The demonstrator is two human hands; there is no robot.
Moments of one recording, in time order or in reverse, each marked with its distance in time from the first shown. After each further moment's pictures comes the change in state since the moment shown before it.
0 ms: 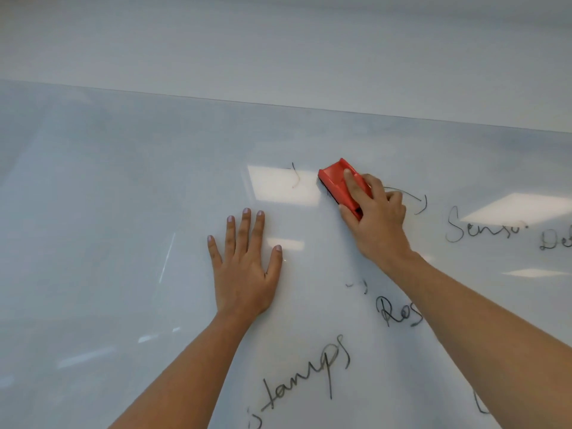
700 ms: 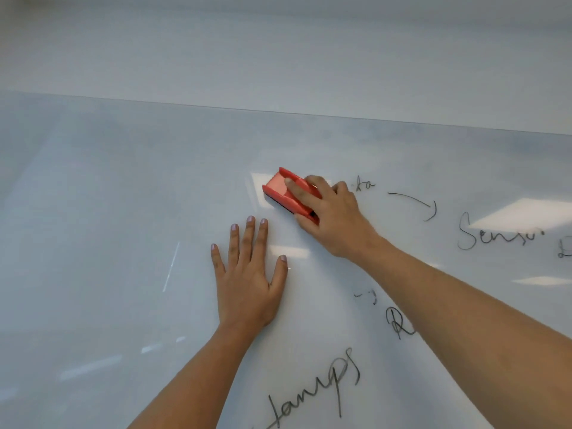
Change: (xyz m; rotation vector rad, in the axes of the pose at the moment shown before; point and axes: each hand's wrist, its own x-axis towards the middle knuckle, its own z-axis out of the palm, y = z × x) left_hand 0.000 -0.004 0.003 -0.014 0.027 0.023; right_hand 0.028 -0.053 0.015 -0.020 -0.105 -0.412
